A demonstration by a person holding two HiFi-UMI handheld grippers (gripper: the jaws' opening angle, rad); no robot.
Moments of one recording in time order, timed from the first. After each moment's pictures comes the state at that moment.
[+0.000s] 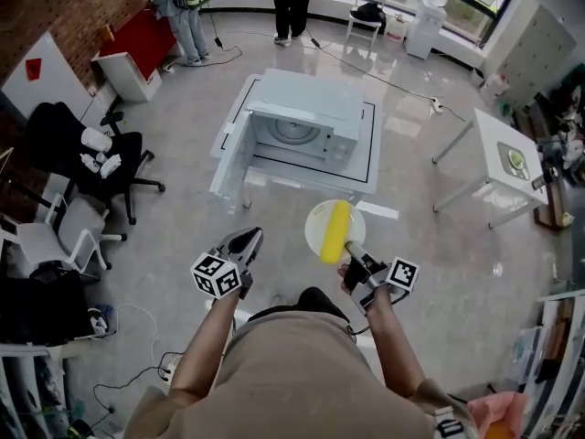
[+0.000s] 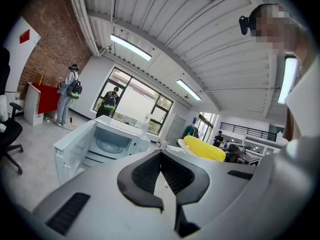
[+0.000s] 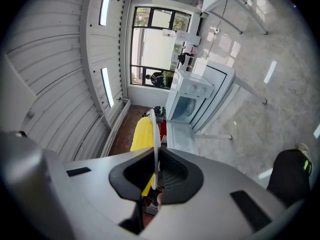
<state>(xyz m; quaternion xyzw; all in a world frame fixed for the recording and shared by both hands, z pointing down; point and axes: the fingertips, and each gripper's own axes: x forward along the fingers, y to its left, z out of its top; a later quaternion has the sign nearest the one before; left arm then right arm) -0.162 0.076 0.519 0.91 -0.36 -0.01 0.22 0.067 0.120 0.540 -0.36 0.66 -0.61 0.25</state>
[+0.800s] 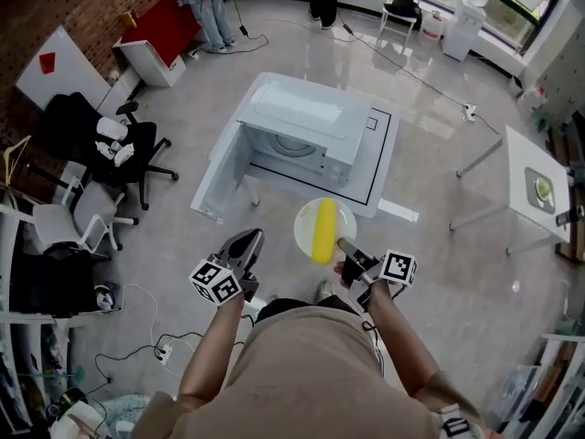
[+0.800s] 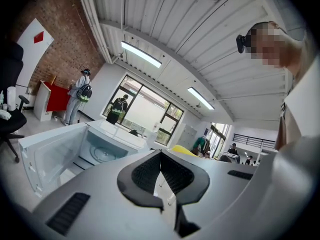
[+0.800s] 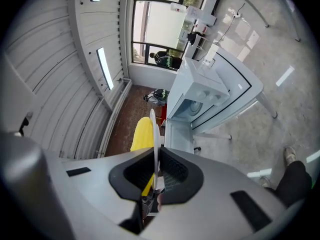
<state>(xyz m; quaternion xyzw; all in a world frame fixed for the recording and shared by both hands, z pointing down) -0.058 -0.008 0.491 0.87 -0.42 -0.07 0.23 0.145 -0.007 0.546 -0.28 0.71 -0.63 0.14</state>
